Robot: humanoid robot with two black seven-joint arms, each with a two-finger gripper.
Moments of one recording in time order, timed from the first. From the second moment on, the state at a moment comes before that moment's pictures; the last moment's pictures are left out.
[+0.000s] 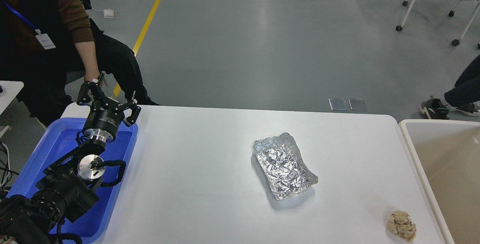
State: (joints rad) left arm -0.71 0.21 -0.75 -0.21 -0.11 -0.63 -0.56; right arm 0.89 -0.79 -0.38 0.14 0.06 -0.01 0.08
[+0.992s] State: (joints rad) left arm -0.71 0.21 -0.75 -0.21 -0.11 -0.63 -0.56; right arm 0.62 -0.43 -0.31 0.01 0.05 -0.09 0.00
